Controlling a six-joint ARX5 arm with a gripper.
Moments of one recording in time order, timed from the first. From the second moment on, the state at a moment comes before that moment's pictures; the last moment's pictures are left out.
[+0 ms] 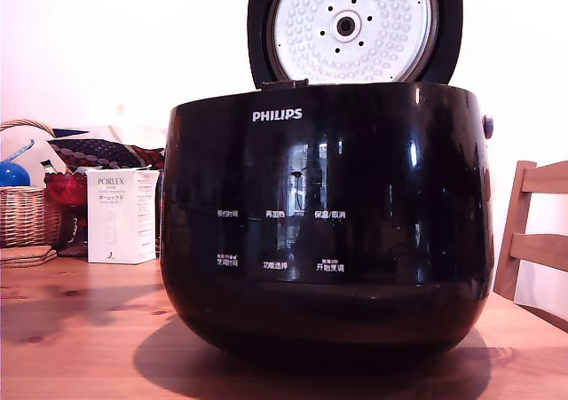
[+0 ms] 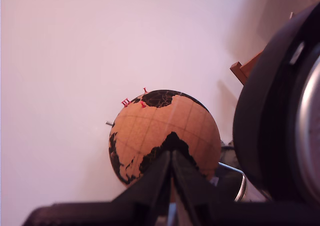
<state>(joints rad) -0.42 1.47 1.55 -0.10 0.42 0.82</state>
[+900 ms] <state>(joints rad) -0.45 1.82 2.17 -0.43 0.58 0.77</state>
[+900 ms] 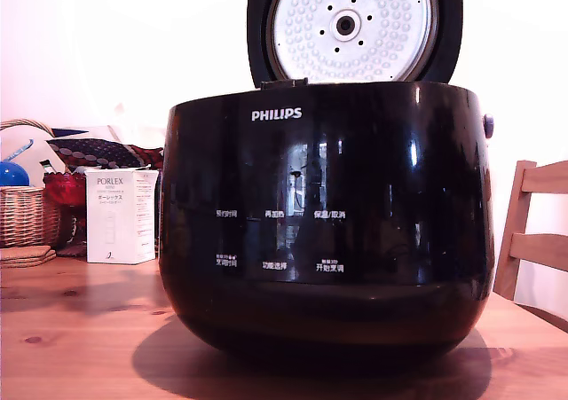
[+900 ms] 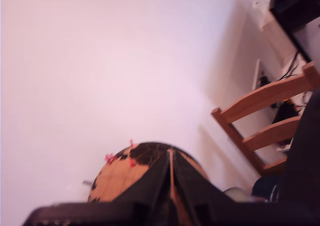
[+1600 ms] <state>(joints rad) -0.49 1.94 2.21 -0.70 0.55 0.77</state>
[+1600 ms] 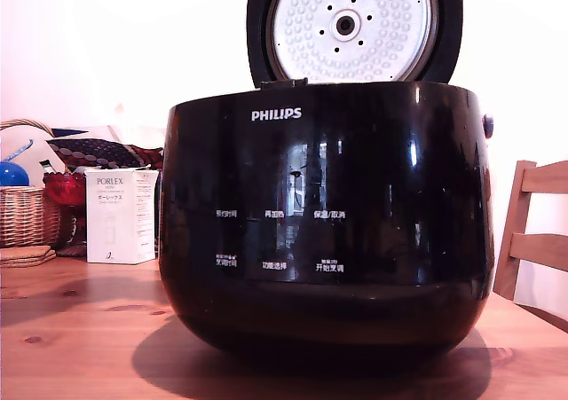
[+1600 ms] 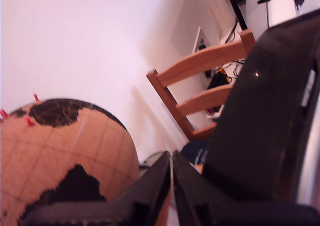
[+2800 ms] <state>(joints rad) -0.55 1.94 2.43 -1.36 0.60 0.43</state>
